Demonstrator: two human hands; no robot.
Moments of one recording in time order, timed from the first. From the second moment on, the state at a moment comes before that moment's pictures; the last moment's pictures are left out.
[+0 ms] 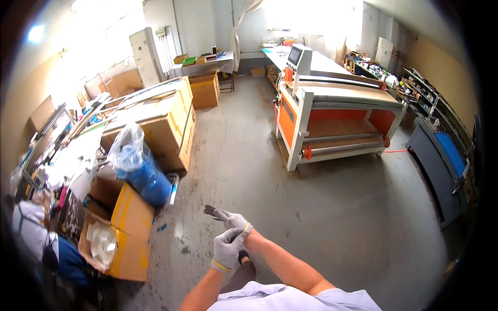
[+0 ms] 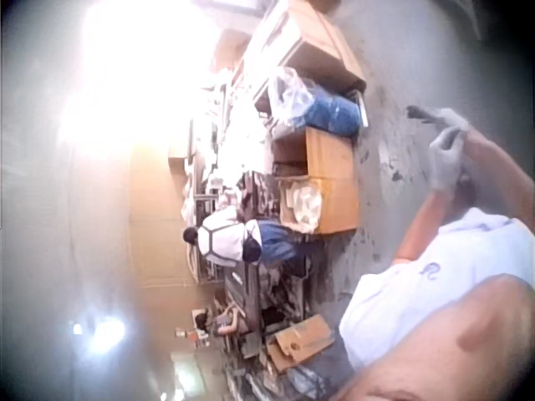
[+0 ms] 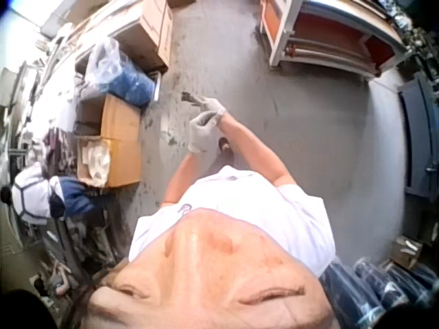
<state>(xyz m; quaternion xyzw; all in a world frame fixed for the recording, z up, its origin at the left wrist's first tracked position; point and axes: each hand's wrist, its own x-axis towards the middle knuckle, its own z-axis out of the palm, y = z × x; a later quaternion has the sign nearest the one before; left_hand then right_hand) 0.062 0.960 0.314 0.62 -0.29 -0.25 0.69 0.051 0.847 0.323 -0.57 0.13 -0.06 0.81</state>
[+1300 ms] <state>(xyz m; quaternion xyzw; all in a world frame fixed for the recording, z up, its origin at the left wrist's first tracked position) 0.948 -0.043 0.302 0.61 -0.38 -0.39 0.57 0.886 -0.139 0.271 -0.40 0.40 -0.28 0.78</state>
